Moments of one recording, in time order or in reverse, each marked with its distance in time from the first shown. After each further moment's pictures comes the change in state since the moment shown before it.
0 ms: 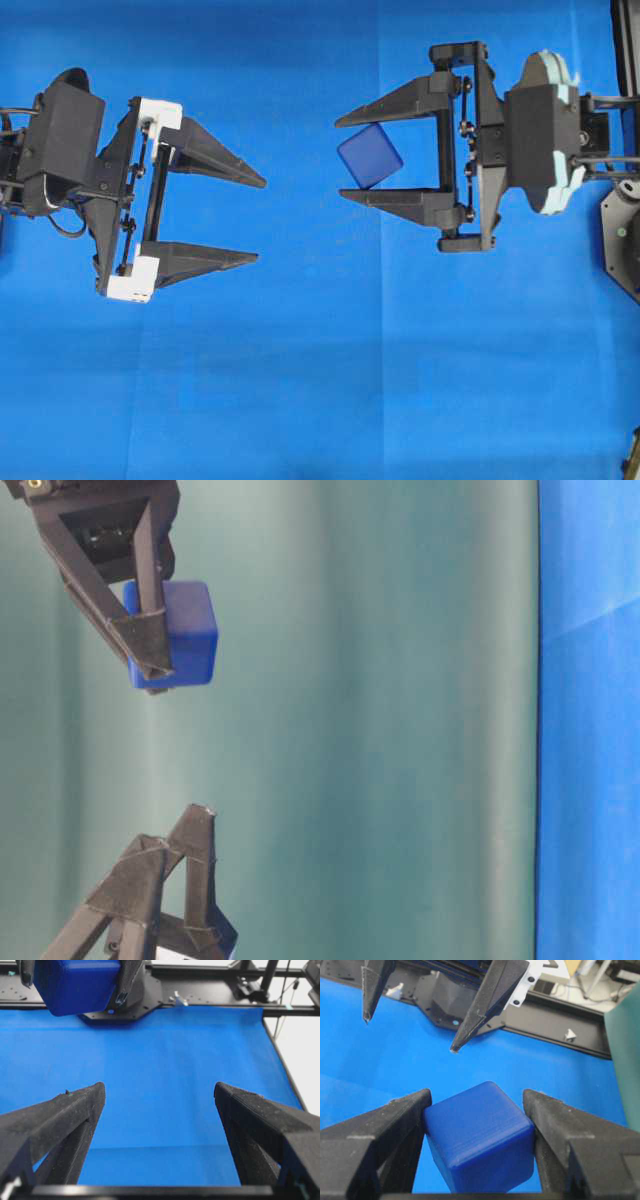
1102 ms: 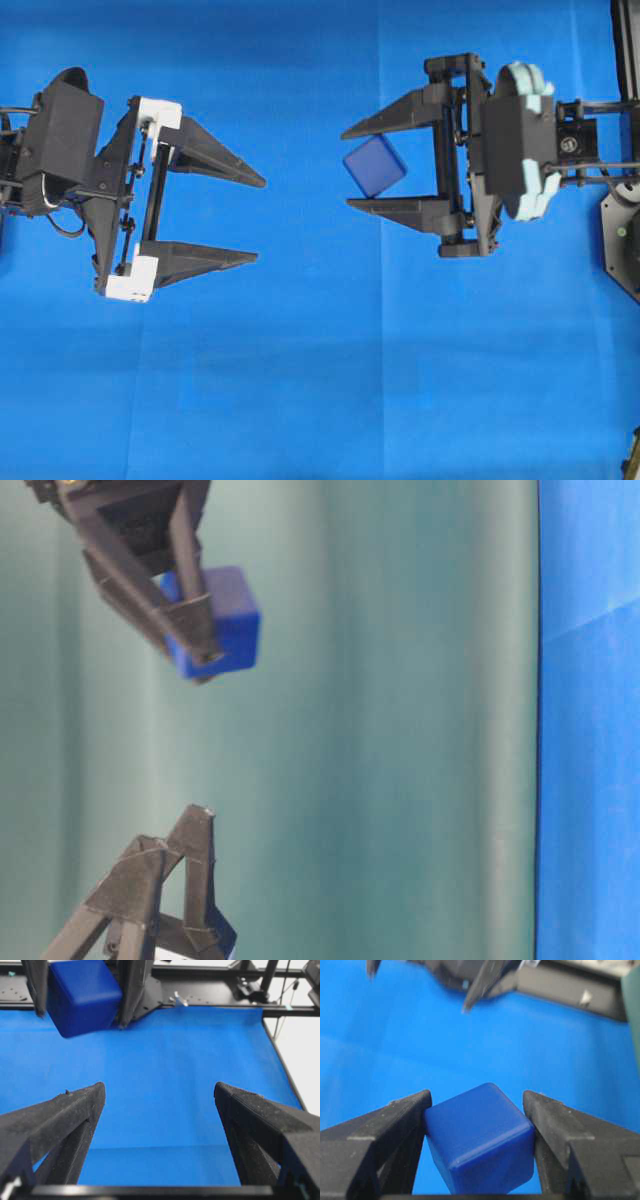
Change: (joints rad) left arm 0.000 -0.008 0.005 0.002 0.000 0.000; right arm 0.015 0.005 0.008 0.005 0.158 0.009
